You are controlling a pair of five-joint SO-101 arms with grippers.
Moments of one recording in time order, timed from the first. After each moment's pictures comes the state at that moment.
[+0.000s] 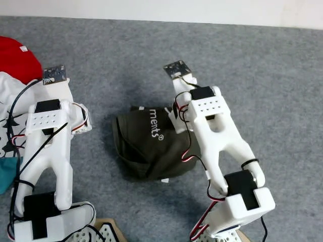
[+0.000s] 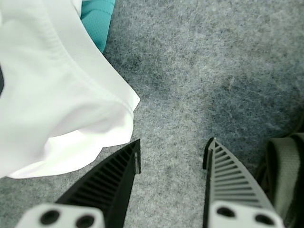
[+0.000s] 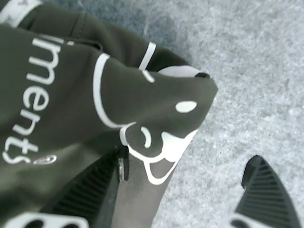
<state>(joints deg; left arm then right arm) -17.3 -12.7 33.7 62.0 6.7 -21.3 3.9 13.1 66.3 11.9</state>
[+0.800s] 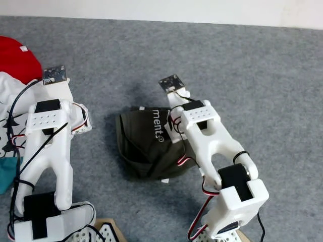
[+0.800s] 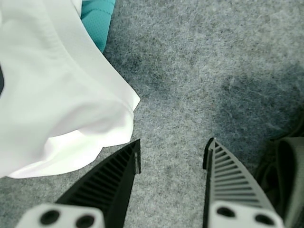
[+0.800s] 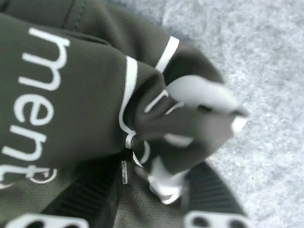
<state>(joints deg) -17.3 -12.7 33.8 62.0 6.7 -24.4 12.6 23.1 52.8 11.4</state>
